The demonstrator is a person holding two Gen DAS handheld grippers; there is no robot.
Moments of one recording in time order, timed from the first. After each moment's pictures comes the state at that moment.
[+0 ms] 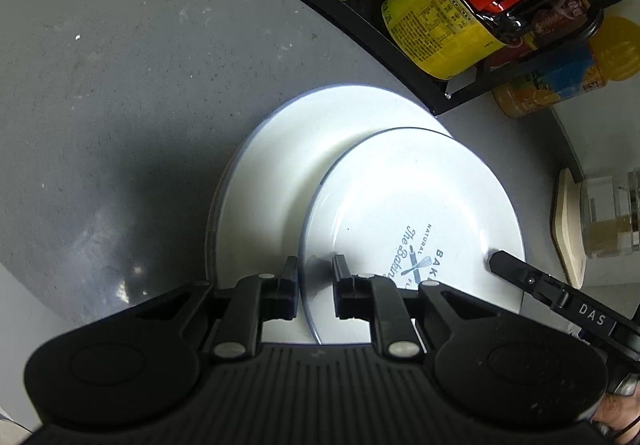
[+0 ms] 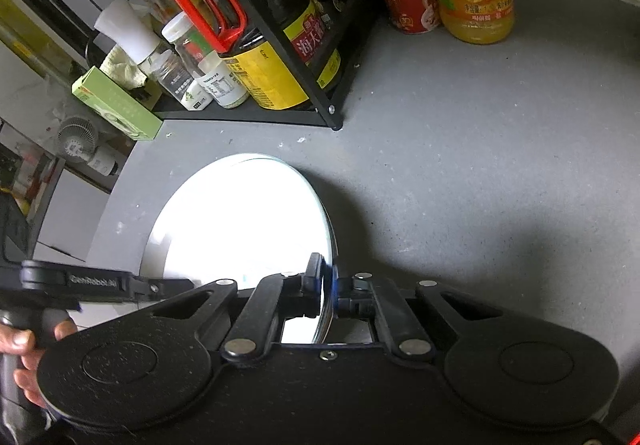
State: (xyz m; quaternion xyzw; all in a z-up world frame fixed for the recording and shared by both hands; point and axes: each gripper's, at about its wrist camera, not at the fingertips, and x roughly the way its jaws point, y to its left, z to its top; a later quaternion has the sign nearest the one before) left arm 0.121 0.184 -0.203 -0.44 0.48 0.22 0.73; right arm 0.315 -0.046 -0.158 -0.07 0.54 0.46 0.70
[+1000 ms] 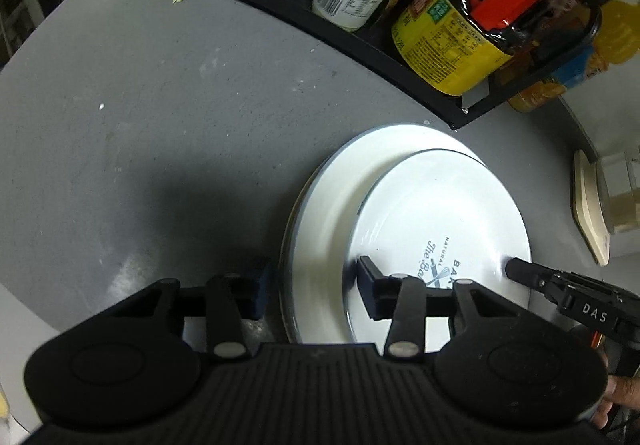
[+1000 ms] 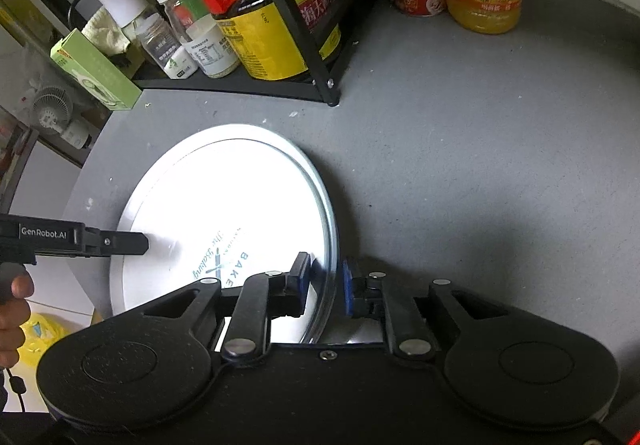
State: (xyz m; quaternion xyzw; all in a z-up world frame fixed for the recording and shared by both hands) left arm 0.108 0.216 -0.193 -0.38 0.50 0.21 0.75; right arm 0.299 -0.028 -0.169 -0.12 0.54 0.44 0.70
